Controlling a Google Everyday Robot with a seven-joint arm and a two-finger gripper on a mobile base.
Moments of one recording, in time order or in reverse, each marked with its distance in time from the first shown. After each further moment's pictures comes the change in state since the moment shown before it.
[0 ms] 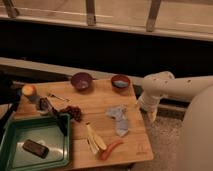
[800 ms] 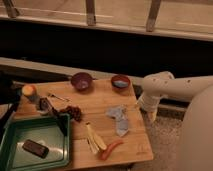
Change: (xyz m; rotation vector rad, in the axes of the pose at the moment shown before) arm 0.001 0.000 -0.001 0.009 -0.013 -0.010
